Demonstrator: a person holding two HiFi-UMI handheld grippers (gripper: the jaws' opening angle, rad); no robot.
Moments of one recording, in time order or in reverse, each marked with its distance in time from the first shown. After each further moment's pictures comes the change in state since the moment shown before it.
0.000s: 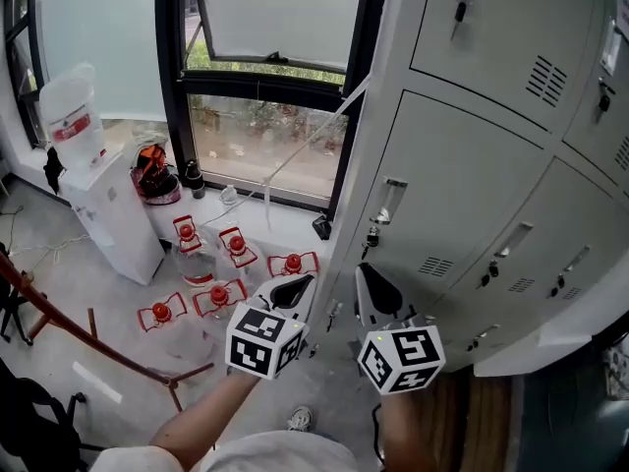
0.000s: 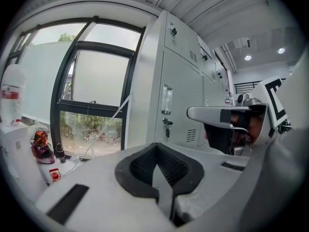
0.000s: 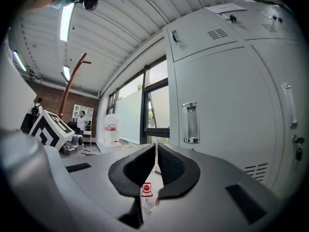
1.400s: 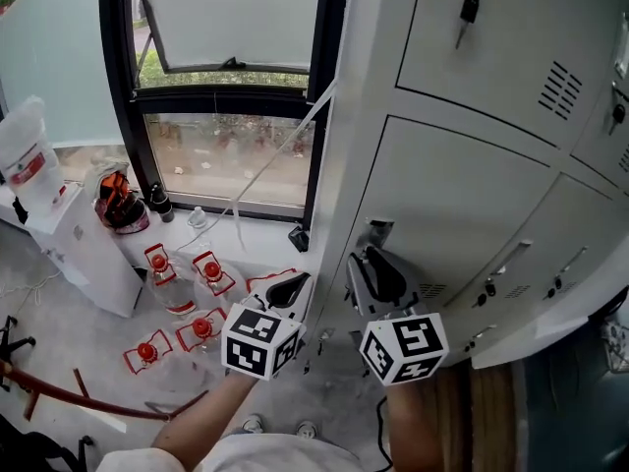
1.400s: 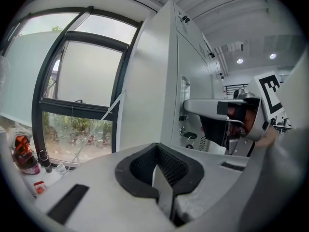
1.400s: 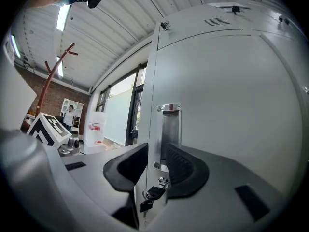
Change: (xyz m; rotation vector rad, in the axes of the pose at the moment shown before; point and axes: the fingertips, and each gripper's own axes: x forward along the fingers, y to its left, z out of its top) left arm 0.095 0.036 0.034 0.021 0.002 -0.122; right arm 0.078 -0.073 0.025 -0.052 -0.020 -0.113
